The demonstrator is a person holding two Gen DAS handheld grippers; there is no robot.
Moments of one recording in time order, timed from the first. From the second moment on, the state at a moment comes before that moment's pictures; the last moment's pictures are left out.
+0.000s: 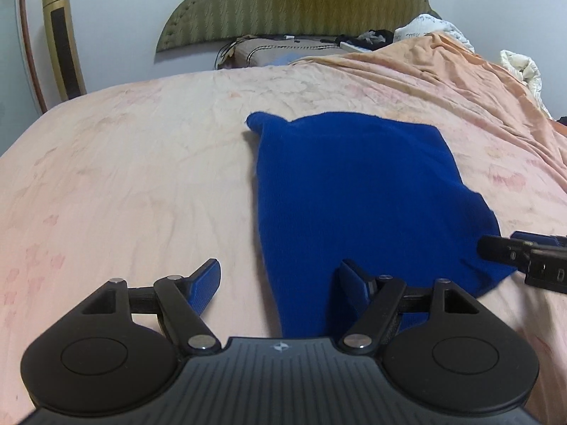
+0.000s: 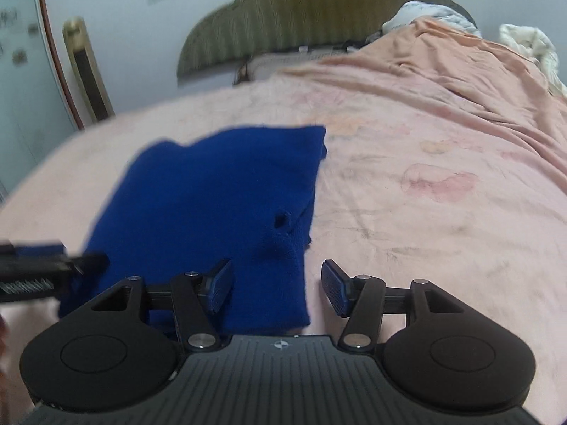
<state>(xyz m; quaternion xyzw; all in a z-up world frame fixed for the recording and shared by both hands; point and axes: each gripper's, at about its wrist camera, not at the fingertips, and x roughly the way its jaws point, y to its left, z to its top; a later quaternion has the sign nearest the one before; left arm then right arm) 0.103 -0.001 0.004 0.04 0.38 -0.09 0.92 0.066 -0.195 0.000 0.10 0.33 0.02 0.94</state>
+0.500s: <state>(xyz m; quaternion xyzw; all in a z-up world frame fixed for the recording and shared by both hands) 0.071 0.005 0.002 0.05 0.38 -0.09 0.92 0.017 -0.162 -0.002 0.08 0.33 0.01 0.94</state>
